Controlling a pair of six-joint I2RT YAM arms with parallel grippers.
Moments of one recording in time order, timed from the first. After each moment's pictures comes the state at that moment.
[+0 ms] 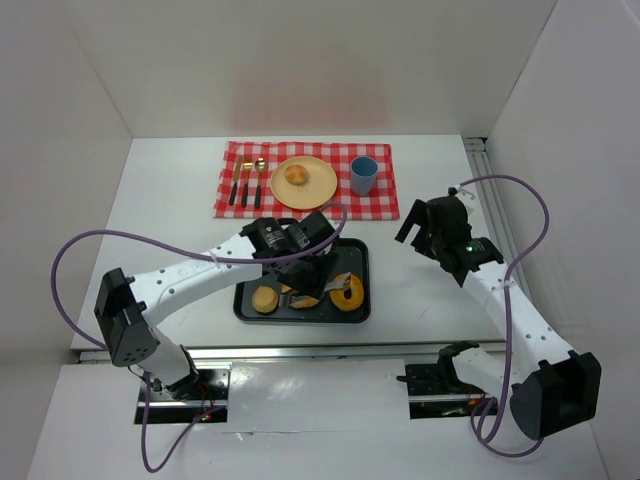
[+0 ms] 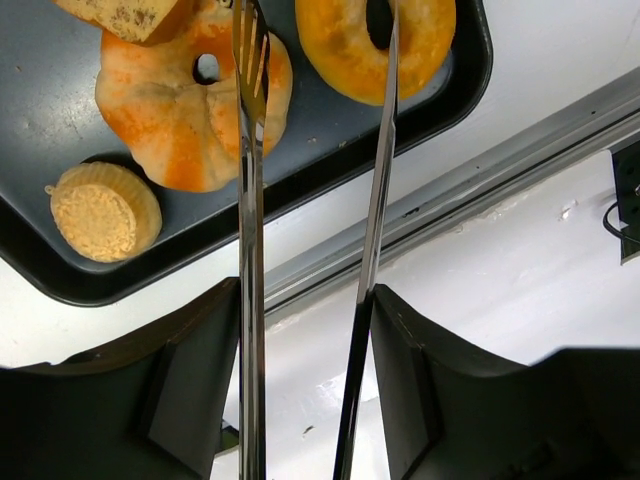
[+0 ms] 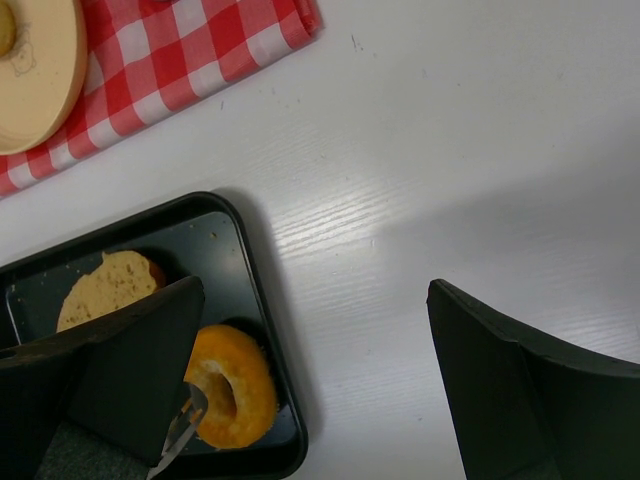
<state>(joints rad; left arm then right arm) -0.97 1.55 1.44 -1.05 -0.06 -0.54 0.27 1.03 0.86 -0.57 0.24 0.67</state>
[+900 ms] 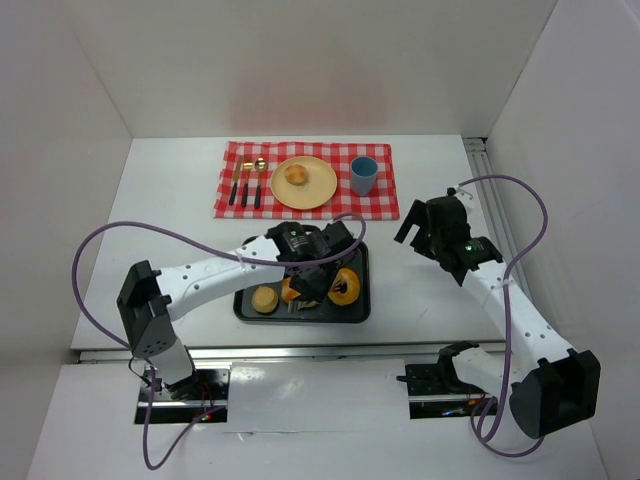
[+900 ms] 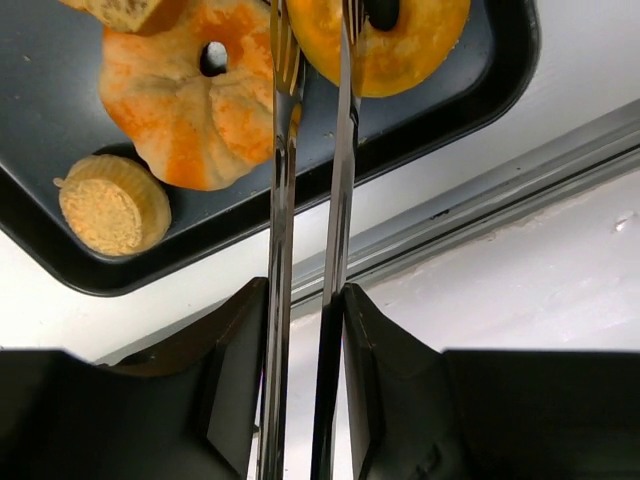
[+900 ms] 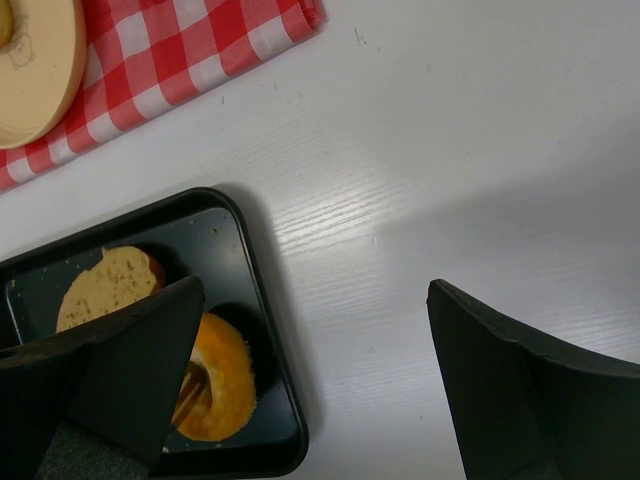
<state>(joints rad) -1.04 1.66 1.49 -1.10 -0.15 -0.56 0.27 1.04 0.86 -0.57 0.23 0.67</state>
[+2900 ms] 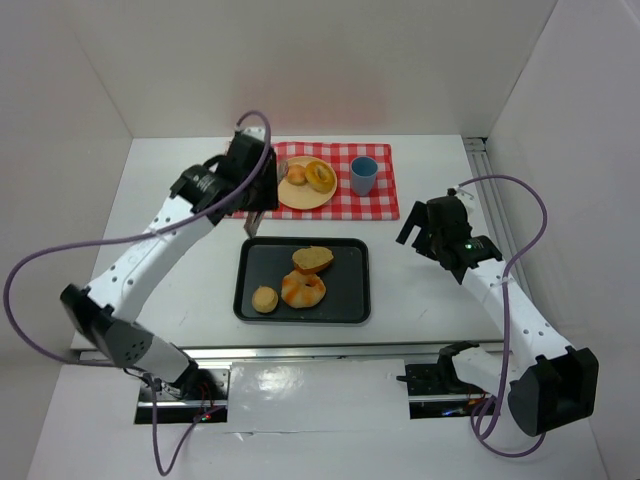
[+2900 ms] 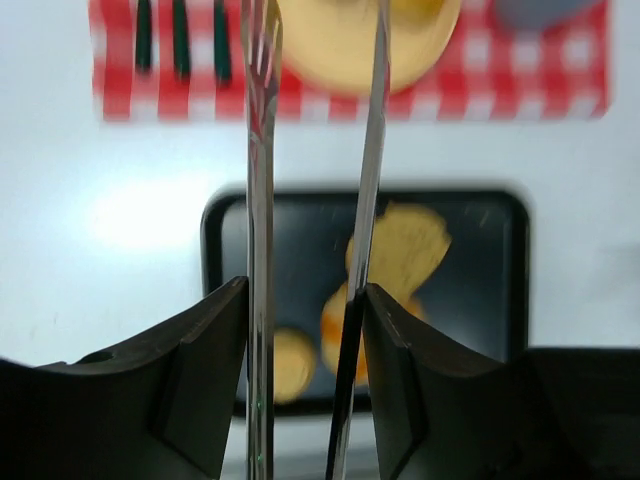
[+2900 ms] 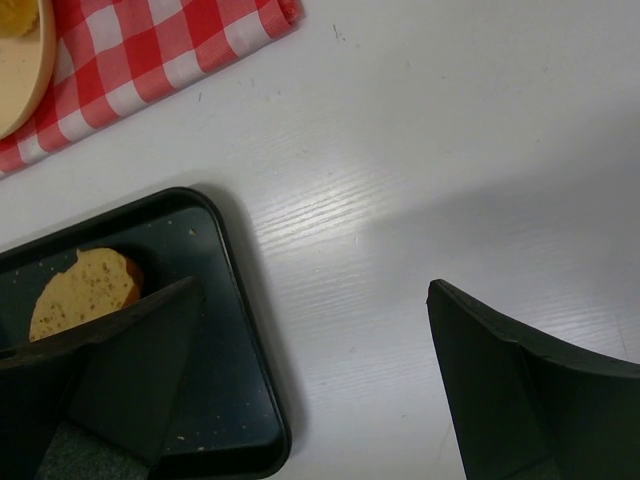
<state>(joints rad) -0.57 1.56 1.78 -0.99 -0.34 -0.46 0.25 1.06 0.86 -0.58 0.24 0.64</state>
